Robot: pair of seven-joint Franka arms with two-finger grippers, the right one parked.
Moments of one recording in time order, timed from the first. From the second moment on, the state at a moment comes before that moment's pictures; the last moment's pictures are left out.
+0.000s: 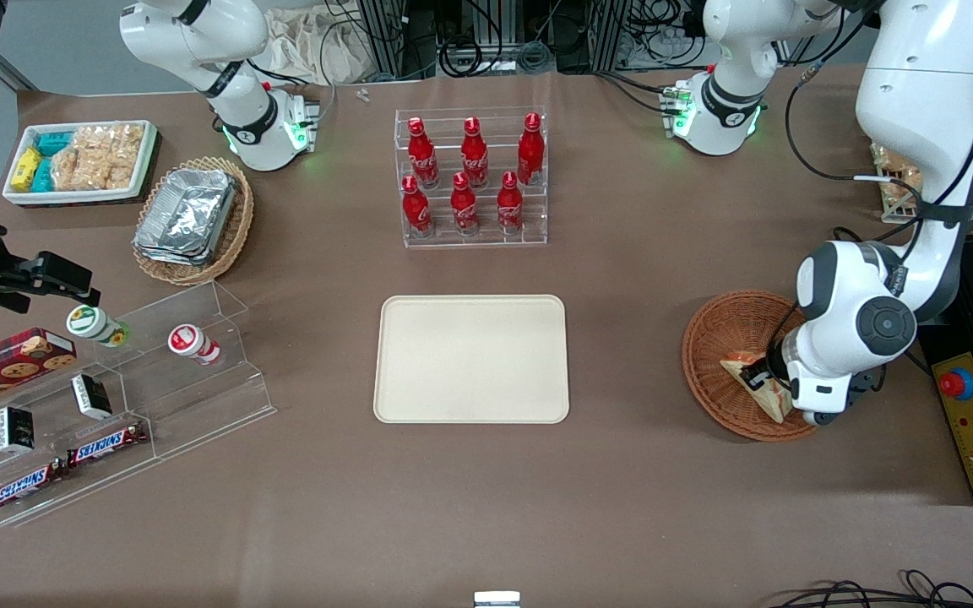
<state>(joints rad) 0.11 0.47 -0.19 -1.91 0.12 2.29 -0.80</state>
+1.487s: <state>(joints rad) 0.10 0.27 -0.49 -1.59 0.06 1.72 -0.64</state>
